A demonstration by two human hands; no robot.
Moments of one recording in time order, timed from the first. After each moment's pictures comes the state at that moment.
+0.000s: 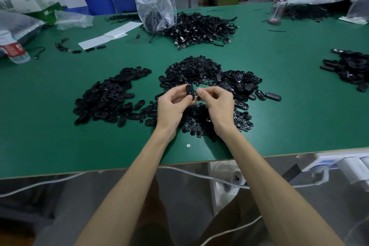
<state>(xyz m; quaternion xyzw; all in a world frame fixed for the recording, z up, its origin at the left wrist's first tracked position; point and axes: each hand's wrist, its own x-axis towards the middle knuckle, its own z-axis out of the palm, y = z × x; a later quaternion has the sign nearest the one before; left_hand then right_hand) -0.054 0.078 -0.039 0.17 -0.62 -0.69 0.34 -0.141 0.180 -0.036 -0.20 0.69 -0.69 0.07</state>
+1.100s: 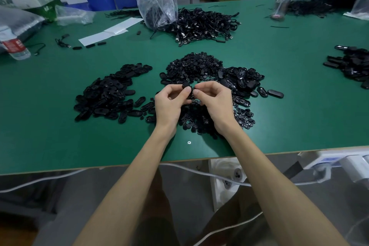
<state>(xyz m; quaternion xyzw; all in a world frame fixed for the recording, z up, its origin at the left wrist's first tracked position) -0.054 0.076 -0.039 0.24 -0.60 -0.66 0.38 -0.138 0.182 -0.034 -0.25 0.64 -0.72 0.13</state>
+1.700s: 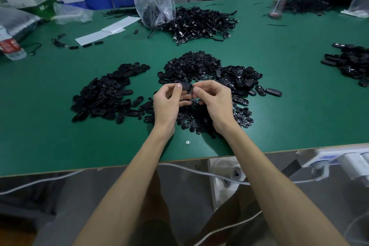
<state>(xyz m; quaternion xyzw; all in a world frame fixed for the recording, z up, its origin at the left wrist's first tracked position) -0.056 0.078 -0.037 0.25 -0.60 -0.66 0.37 -0.138 0.184 -0.034 -0.25 0.63 -0.72 0.13</state>
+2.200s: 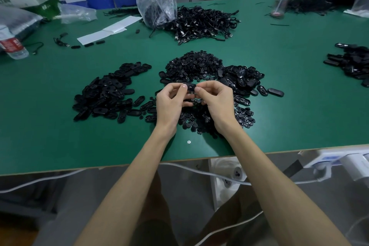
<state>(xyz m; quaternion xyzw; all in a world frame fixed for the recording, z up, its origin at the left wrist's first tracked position) -0.054 0.079 -0.035 0.22 -0.61 -0.66 0.36 -0.137 0.182 -0.034 -0.23 0.65 -0.72 0.12</state>
